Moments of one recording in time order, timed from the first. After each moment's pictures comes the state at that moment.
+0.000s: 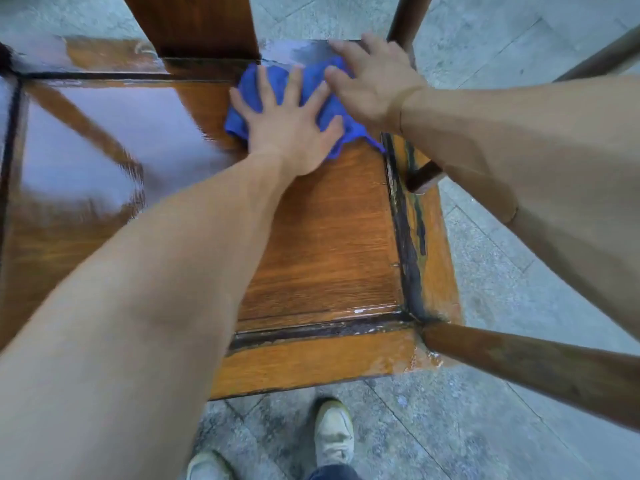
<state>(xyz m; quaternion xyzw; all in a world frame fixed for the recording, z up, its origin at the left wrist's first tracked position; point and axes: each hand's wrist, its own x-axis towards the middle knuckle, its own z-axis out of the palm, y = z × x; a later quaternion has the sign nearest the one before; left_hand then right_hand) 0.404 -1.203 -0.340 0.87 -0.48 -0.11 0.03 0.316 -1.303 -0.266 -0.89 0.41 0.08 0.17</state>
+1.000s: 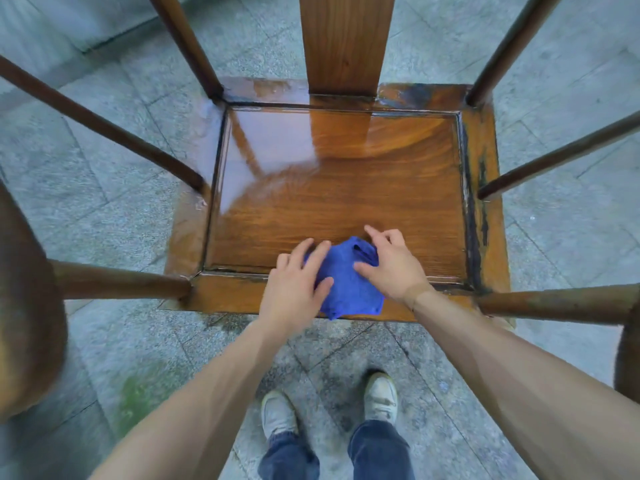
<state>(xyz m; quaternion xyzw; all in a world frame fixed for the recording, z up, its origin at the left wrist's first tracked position) 0.354 -0.896 -0.290 0.86 -0.43 -0.26 0.10 0.240 -1.064 -0.281 -0.82 0.39 0.15 0.38</state>
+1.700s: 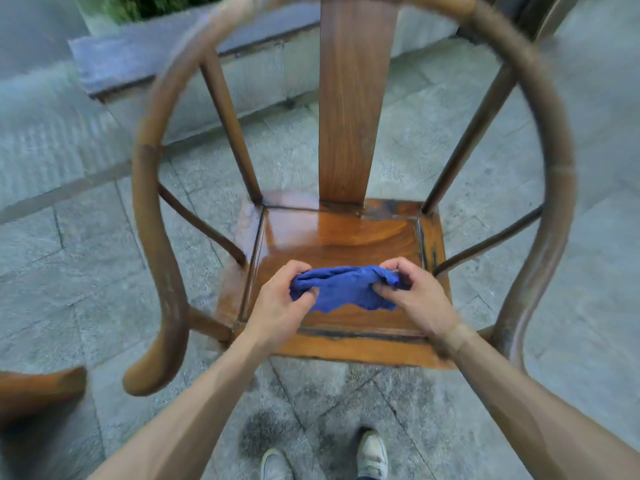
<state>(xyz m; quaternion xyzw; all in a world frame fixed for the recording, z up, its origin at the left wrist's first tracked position) 0.373 -0.871 -0.062 0.77 -0.29 -0.32 0.46 0.211 -1.057 -0.058 -0.75 0.34 -0.08 0.56</state>
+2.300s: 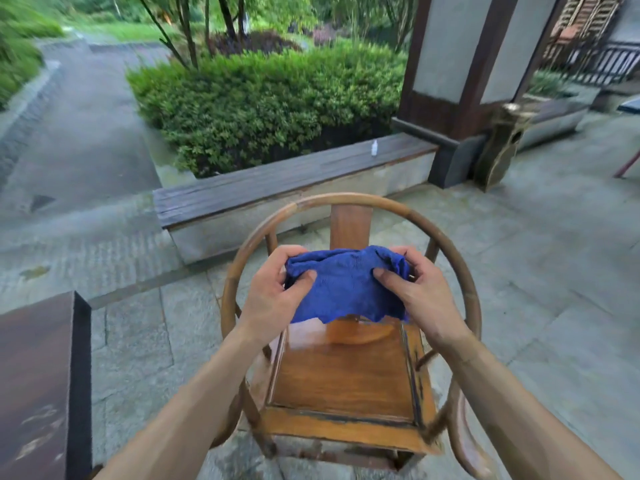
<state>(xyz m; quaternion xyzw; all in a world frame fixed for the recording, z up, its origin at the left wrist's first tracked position) 0.365 -0.822 0.276 0.66 -0.37 -0.13 0.64 0.208 -0.982 0.296 -0.70 0.20 -0.31 0.61</state>
